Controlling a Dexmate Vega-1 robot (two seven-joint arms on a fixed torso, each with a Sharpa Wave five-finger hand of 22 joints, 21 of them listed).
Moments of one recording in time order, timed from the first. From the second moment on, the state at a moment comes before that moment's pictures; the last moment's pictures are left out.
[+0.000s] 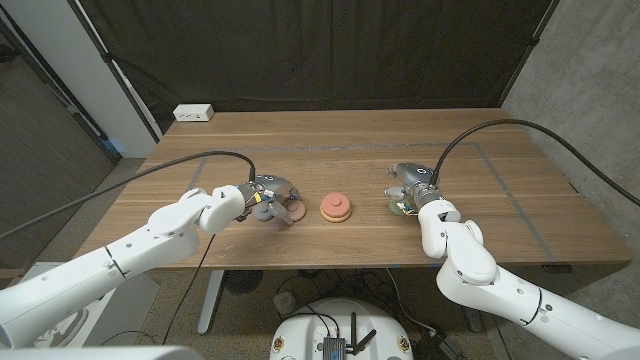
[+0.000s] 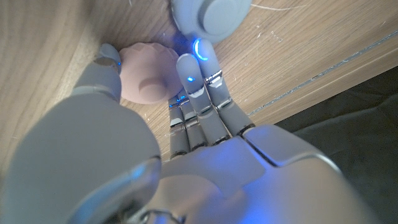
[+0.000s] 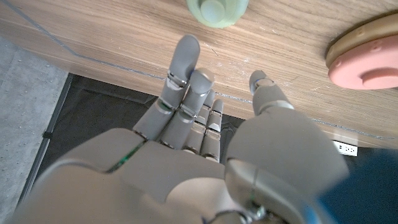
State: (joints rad) left arm 0.93 1.02 0.59 -2.03 0.70 0.19 -0.28; left_hand 0.89 -0.05 0.37 -0.17 0.24 0.59 0.02 0.26 0.21 0.60 -0.07 0.32 0.43 0.99 -0.15 1.47 0.44 0.78 -0.08 1.39 0.19; right arm -0.99 -0.80 -0.80 -2.26 -0.88 -0.99 0.12; right_hand 0.92 0.00 0.39 -0.16 0.33 0.48 -0.04 0.25 0.26 0.53 -0.10 0.22 0.59 1.12 -0.21 1.15 1.21 1.03 -0.17 1.37 0.18
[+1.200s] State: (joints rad) left arm 0.90 1.08 0.52 -2.12 0.59 0.19 -0.35; left_hand 0.89 -0.05 0.37 -0.17 0.25 0.61 0.02 0.25 0.22 0.62 -0.06 0.32 0.44 0.99 -0.15 1.48 0.44 0.78 -0.08 1.40 0.19; right arm -0.98 -0.82 -0.82 -2.31 -0.92 -1.04 0.16; right_hand 0.92 0.00 0.40 -0.16 0.33 0.48 -0.04 0.25 0.27 0.53 -0.10 0.21 0.59 1.12 -0.21 1.15 1.21 1.03 -0.17 1.37 0.18
